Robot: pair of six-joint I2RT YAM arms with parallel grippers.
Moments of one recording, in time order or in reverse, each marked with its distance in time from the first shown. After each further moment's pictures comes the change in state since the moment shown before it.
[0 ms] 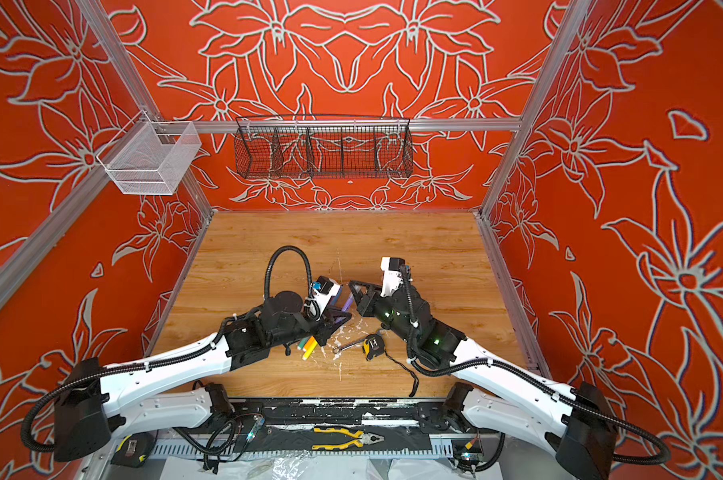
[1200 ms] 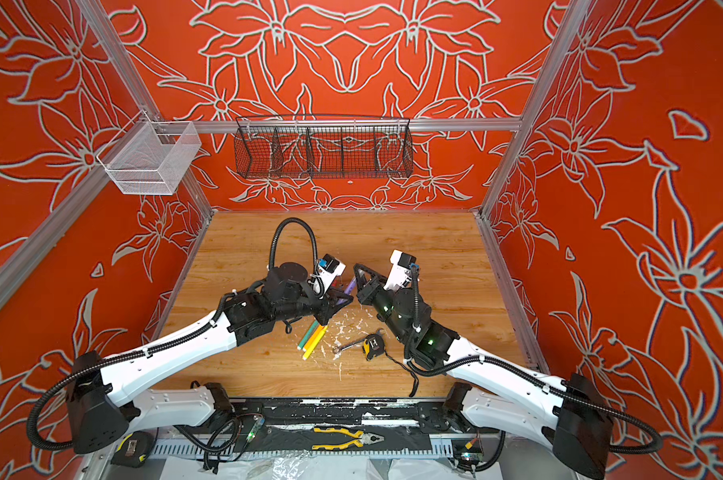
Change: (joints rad) left arm 0.115 0.085 0.253 -0.229 0.105 0.091; right arm 0.035 0.056 -0.020 0.248 0.189 0.013
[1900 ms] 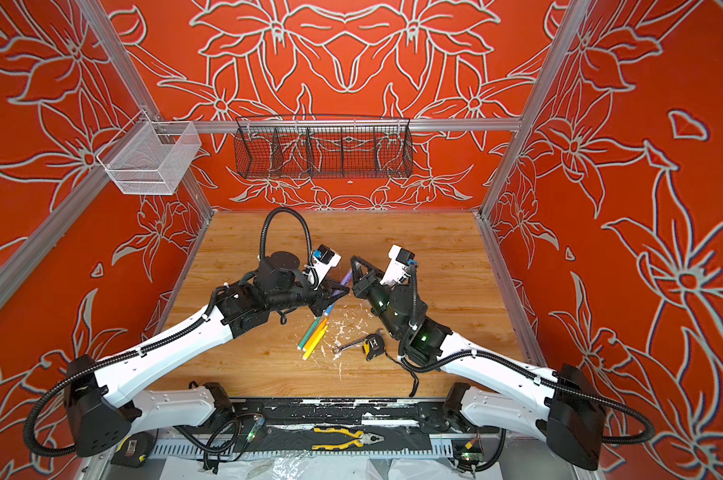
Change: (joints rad) left arm 0.061 -0.015 0.019 -0.011 0.068 0.068; right arm 0.031 0.047 0.042 0.038 0.061 -0.008
